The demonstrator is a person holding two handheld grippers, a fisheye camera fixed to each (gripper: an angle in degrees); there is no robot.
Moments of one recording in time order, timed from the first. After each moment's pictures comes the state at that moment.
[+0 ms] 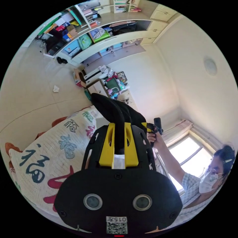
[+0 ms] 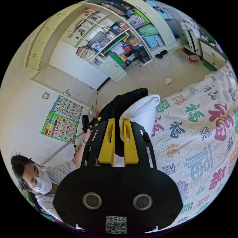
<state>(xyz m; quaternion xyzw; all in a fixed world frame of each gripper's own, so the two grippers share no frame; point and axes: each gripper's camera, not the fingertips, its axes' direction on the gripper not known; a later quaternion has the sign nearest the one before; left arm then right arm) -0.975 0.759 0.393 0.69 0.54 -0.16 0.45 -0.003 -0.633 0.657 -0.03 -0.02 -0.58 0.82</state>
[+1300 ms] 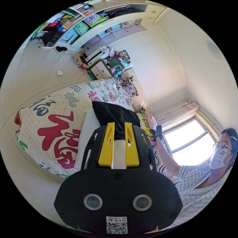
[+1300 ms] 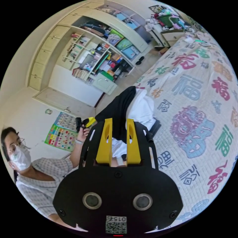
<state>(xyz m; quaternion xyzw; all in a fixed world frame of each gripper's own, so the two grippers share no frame) -0.734 0.726 0.394 0.63 0.52 -0.14 0.55 0.230 -0.429 0.526 0.04 -0.13 -0.48 0.87</state>
